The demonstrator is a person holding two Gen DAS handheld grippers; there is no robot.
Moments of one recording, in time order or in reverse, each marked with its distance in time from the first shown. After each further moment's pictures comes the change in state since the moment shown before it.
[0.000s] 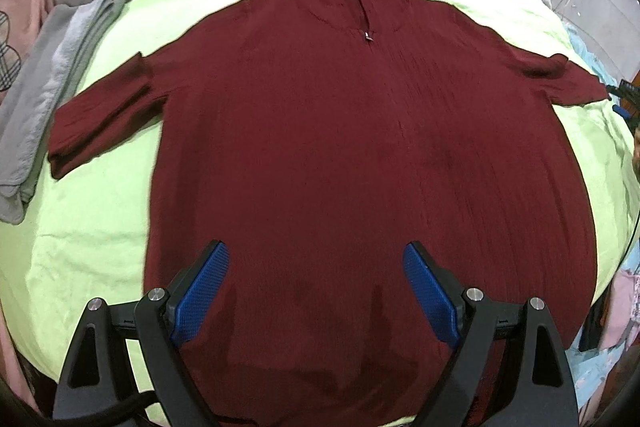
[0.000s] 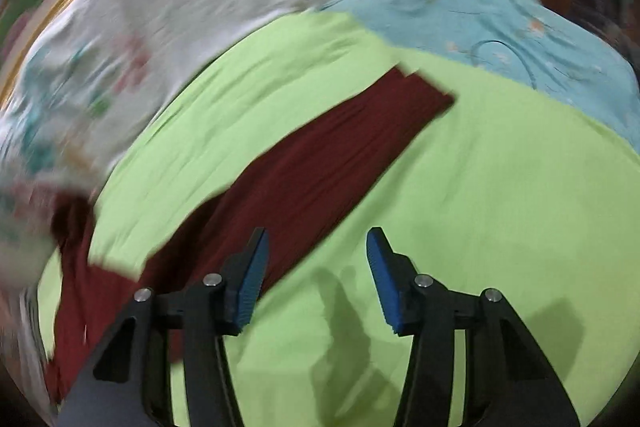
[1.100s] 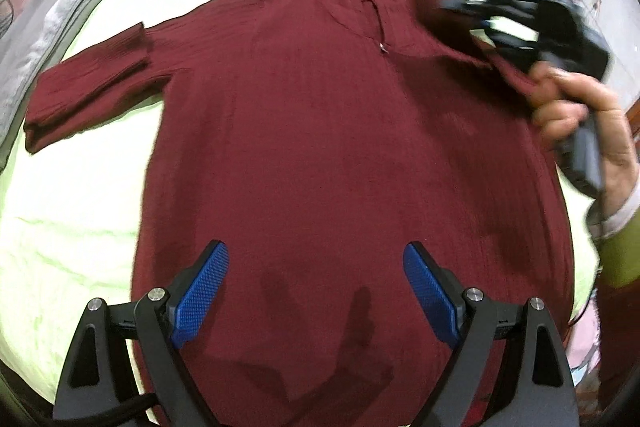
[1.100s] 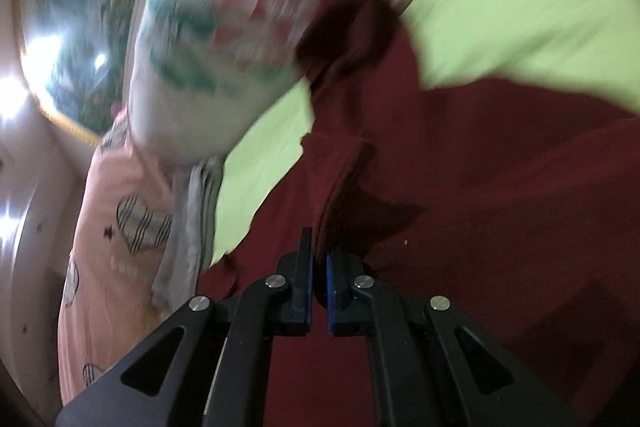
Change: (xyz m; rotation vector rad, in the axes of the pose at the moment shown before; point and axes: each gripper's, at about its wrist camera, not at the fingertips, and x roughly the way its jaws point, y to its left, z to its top) left arm 0.005 0.053 0.003 -0.124 -0.011 -0.130; right arm 0.050 0.374 -0.198 -0.236 0.491 0.777
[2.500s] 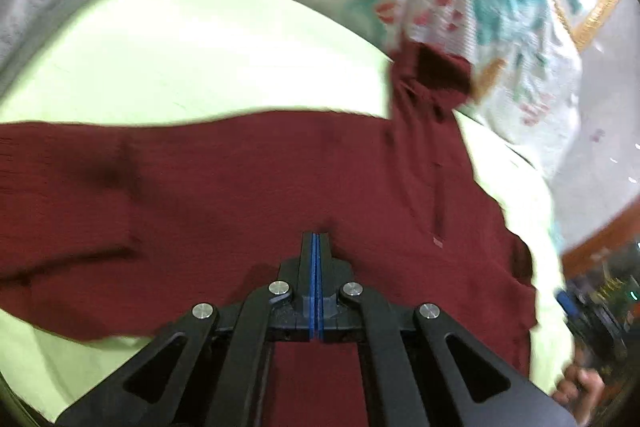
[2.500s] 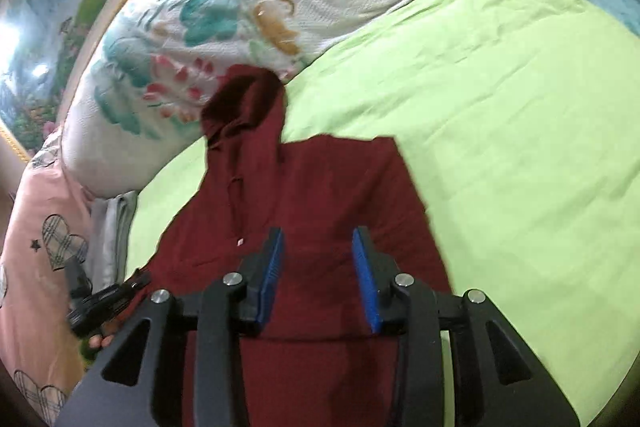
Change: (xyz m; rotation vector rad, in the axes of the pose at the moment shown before) left arm 0.081 0.101 0.167 -0.229 -0.166 -0.217; right arm -0.144 -0.033 -0.023 -0.041 -0.275 -0.401
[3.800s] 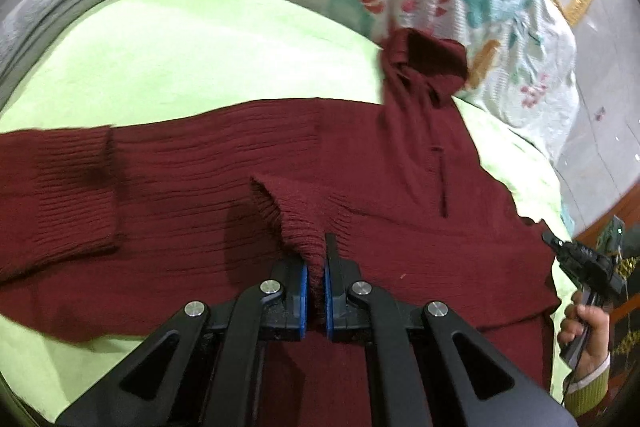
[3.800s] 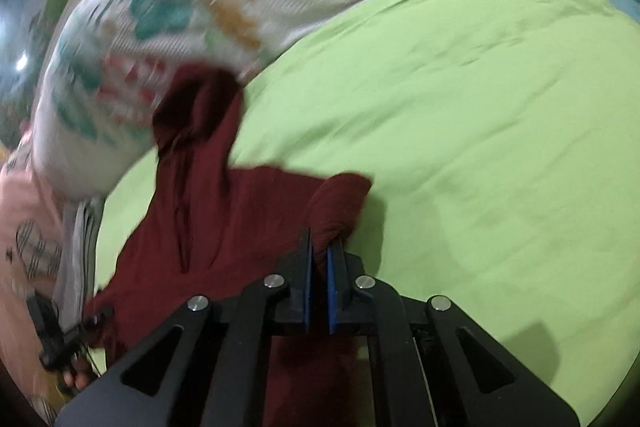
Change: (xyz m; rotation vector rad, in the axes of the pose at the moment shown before) left arm 0.006 -0.018 -0.015 0.072 -0.031 0.049; right arm 0.072 -0.041 0.051 -0.005 0.038 -0.065
